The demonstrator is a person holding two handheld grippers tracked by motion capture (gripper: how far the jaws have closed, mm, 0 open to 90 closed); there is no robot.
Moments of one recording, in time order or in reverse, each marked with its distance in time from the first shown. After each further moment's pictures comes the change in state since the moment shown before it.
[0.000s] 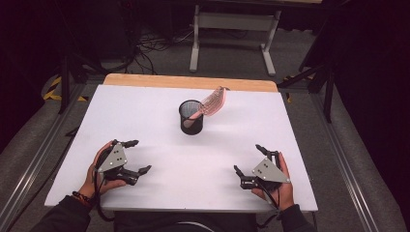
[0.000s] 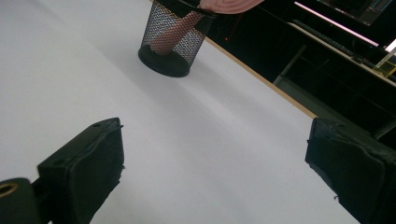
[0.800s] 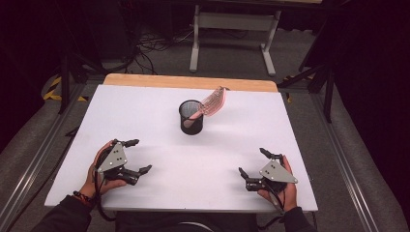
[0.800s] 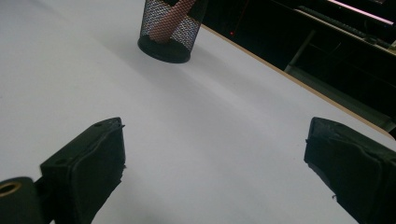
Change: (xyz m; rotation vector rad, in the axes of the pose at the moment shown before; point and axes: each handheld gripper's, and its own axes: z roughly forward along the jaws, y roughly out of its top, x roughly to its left) left arm -0.001 0.003 0.001 -0.021 -0.005 0.000; right arm -0.009 -0.021 -0.005 0.003 0.030 0.081
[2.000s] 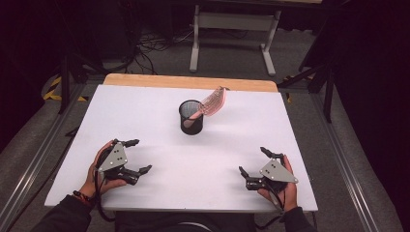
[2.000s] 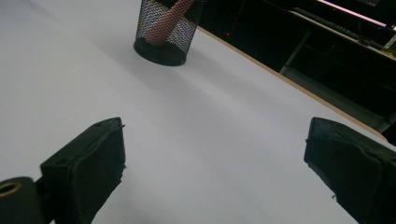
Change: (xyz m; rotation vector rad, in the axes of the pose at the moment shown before) left arm 0.001 -0.001 0.001 0.009 0.003 0.001; right arm 0.000 0.004 -0.001 -0.005 -0.013 -0.008
